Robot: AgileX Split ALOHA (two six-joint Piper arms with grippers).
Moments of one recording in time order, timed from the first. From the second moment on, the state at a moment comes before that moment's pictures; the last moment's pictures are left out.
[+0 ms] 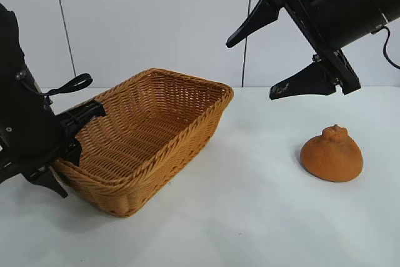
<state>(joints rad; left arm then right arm) -0.37 1.87 -0.95 -0.14 0.44 -1.11 0.22 1.66 -1.02 1.08 0.73 -0.42</state>
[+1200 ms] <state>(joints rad) -0.27 2.09 -1.56 -0.31 0.98 -0.19 0.22 1.66 -1.02 1.06 0.74 -0.42</state>
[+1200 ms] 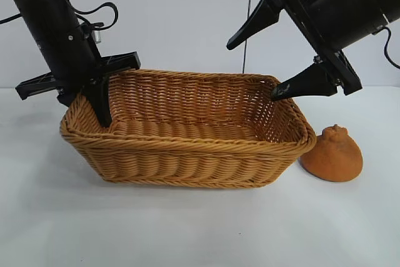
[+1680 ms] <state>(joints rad) -0.27 2.19 -1.53 -0.32 0.92 -0.19 0.22 1.66 -1.02 1.06 0.74 -0.42</state>
